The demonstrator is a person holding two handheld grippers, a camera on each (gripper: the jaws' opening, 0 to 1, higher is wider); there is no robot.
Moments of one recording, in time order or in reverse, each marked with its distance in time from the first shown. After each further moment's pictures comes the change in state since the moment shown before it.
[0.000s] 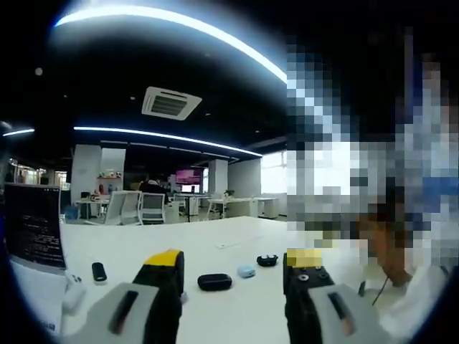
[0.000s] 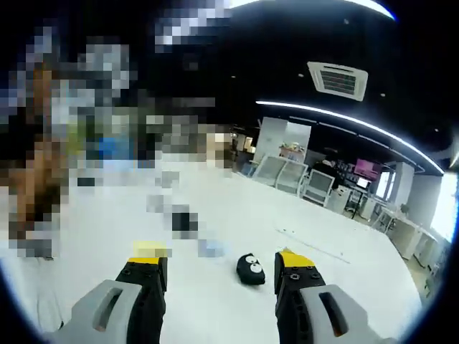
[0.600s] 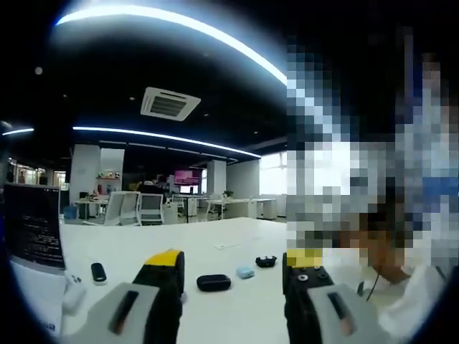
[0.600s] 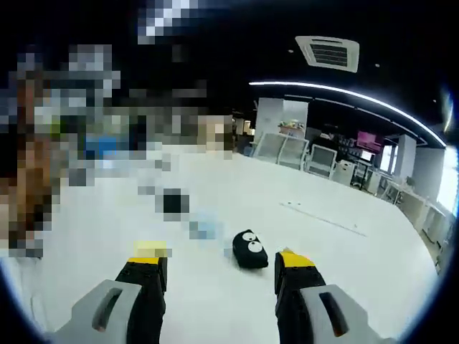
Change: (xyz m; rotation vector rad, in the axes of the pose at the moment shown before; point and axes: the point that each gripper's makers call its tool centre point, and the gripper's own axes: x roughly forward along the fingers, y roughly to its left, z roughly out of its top) left arm -0.005 0.001 0.002 -0.005 -0.008 -0.002; right arm 0.042 -0.018 -0.045 0.105 0.086 0.036
